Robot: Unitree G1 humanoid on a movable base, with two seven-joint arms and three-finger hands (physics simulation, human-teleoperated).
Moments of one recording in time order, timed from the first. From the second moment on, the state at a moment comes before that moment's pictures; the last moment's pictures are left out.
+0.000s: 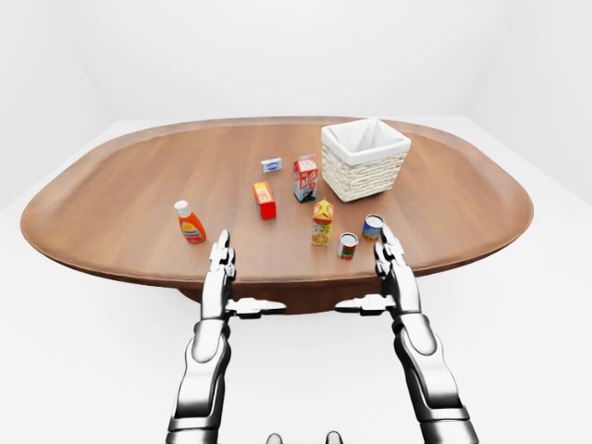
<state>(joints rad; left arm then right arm) 0.00 0.01 0.02 0.00 -0.01 0.00 -0.01 0.00 -0.01 -0.01 0.00 0.01 0.00 0.02</state>
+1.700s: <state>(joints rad) -0.15 0.22 0.42 -0.70 -0.52 0.09 0.01 -0.05 -0.02 0.03 -0.74 -0.19 0.09 0.09</state>
